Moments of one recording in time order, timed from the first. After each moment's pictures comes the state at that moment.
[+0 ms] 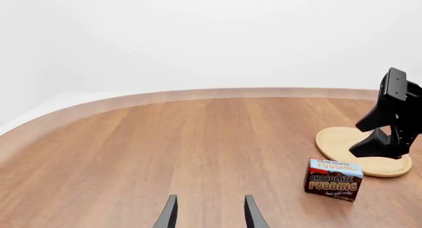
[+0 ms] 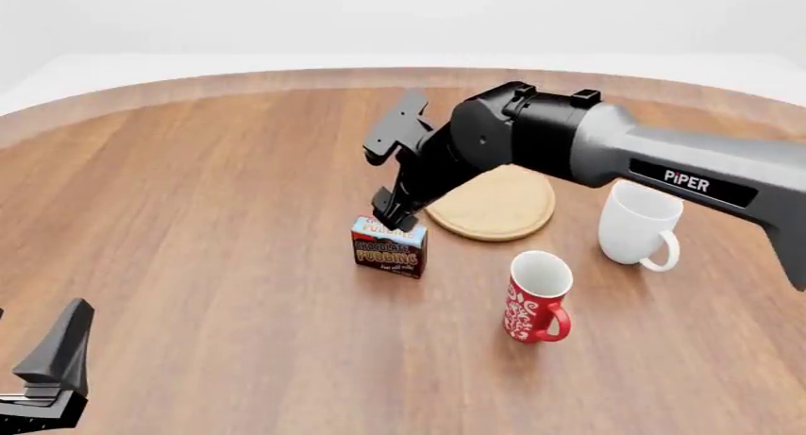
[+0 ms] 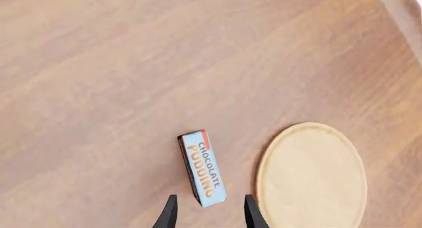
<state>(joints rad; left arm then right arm) 0.00 0.00 0.00 0.00 0.00 0.65 1.85 -1.49 0.60 -0.41</state>
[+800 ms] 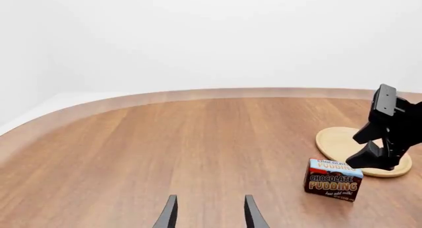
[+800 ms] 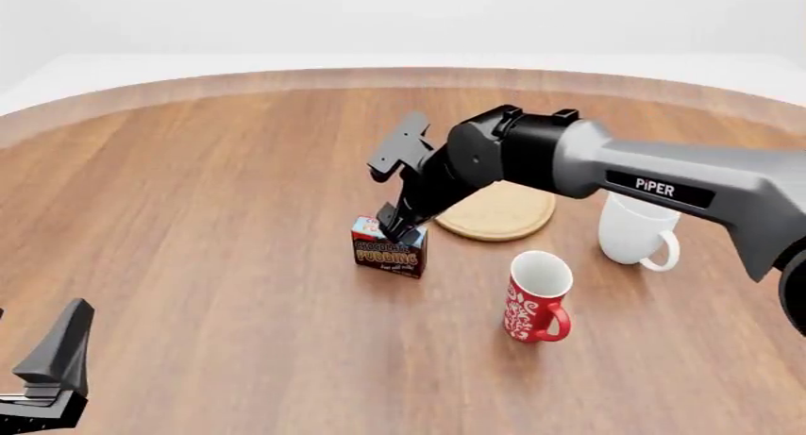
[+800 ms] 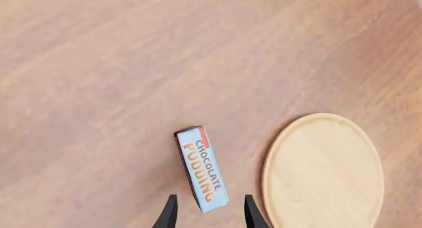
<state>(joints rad) 0.00 0.00 0.00 0.00 0.00 0.63 1.91 -1.46 0.56 -0.39</state>
